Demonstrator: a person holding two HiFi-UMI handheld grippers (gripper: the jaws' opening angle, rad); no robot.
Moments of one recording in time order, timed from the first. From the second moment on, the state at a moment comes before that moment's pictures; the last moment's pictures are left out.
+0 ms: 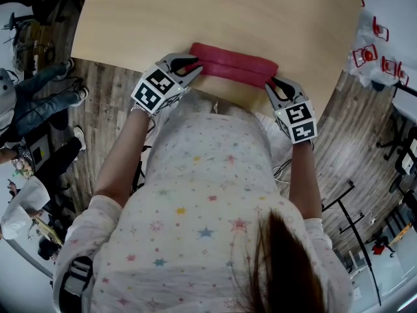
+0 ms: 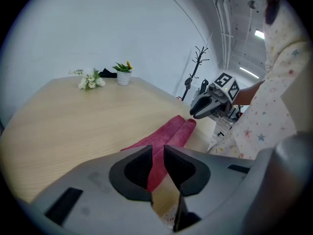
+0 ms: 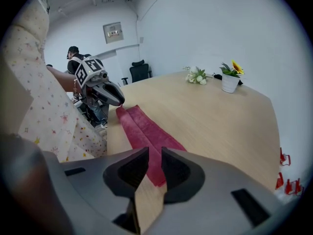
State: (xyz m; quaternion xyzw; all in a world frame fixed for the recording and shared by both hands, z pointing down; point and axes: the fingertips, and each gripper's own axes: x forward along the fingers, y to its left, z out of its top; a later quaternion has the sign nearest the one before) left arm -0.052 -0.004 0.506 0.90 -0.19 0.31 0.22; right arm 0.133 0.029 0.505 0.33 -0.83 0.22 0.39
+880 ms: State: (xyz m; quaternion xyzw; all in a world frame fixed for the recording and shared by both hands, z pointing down) left arm -0.037 0.028 0.554 0.89 -0.13 0.42 0.16; right arm 0.112 0.049 0.545 0.27 -0.82 0.15 0.48
